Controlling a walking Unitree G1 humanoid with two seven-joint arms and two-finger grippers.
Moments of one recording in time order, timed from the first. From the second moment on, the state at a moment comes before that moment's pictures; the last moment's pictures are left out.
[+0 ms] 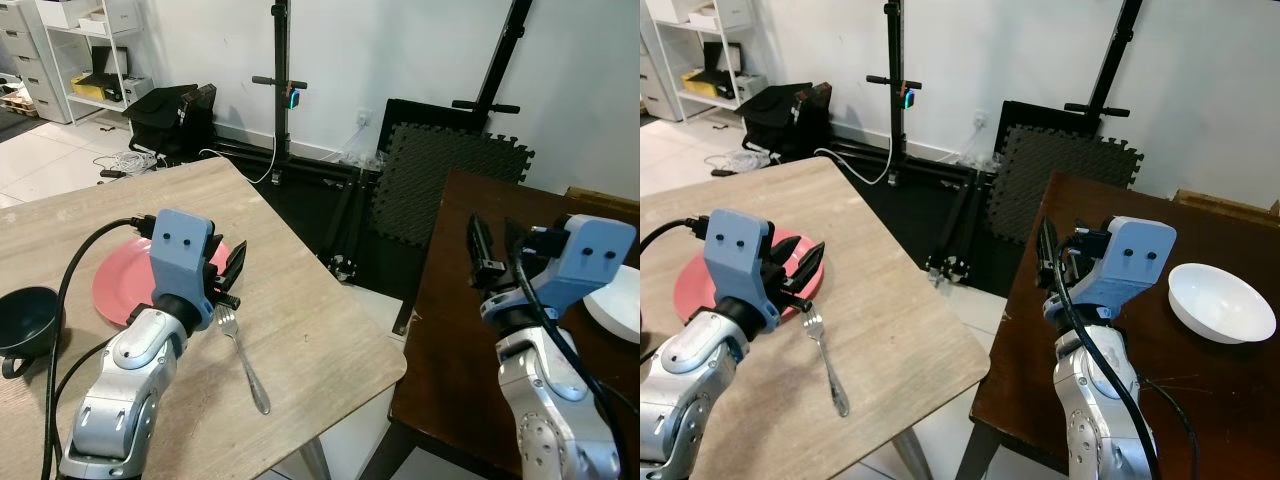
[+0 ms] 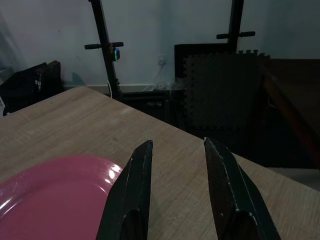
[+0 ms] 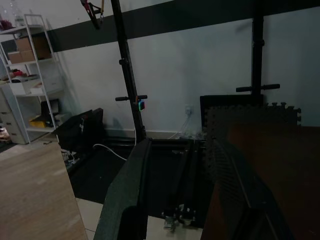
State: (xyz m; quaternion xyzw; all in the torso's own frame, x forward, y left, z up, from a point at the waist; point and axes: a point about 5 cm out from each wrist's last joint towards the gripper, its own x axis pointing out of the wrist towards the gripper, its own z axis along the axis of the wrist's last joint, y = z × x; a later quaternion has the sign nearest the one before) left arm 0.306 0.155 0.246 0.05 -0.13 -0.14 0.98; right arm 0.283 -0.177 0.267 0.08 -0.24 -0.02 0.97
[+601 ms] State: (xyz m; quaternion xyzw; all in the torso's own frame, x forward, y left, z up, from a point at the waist) left arm 0.306 0.154 0.245 0.06 -0.13 -0.14 0.98; right arm 0.282 -0.177 0.265 0.07 -0.24 -0.02 0.97
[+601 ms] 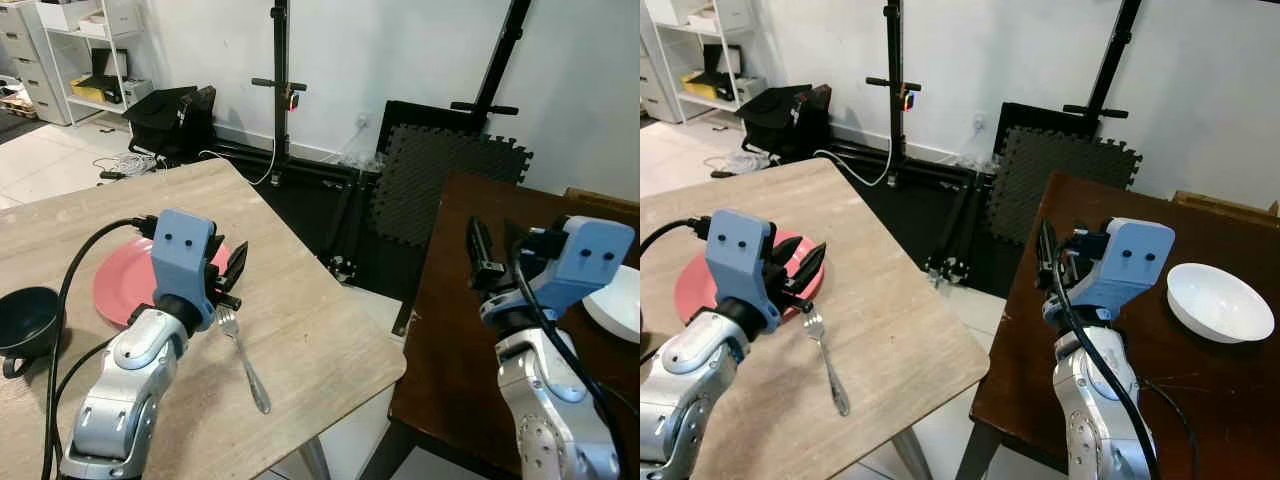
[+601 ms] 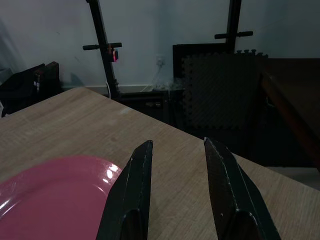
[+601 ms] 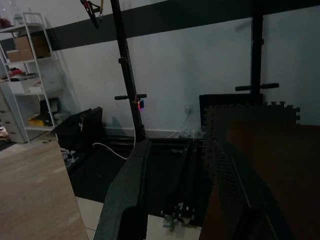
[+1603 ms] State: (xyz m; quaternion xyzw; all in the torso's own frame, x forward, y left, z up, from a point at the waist) left arm 0.305 0.153 0.244 0.06 -0.12 -0.14 0.98; right arm 0.282 -0.177 0.264 0.07 -0.23 -0.02 0.97
